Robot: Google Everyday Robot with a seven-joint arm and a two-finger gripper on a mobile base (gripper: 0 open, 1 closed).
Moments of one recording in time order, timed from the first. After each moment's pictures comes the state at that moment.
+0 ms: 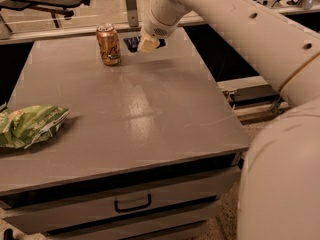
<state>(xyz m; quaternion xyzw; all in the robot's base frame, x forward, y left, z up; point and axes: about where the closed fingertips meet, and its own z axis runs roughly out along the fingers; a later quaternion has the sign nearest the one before) 0.743 0.038 0.913 -0.69 0.64 -0.05 0.34</state>
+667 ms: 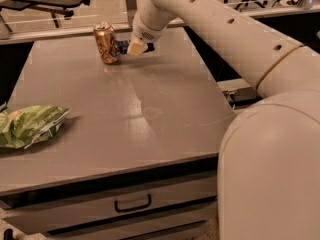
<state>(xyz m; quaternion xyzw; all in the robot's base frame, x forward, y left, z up) 0.764 0.068 0.893 -0.67 0.66 -0.02 0.34</state>
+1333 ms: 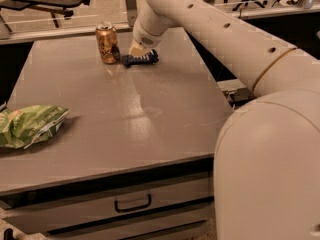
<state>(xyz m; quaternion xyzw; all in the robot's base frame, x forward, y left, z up) 0.767 0.070 0.872 -0.65 0.68 -0.01 0.33</state>
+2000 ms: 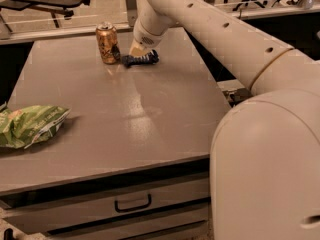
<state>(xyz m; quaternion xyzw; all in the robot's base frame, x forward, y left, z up) 0.768 0.070 0.869 -0.66 0.68 0.00 0.33</state>
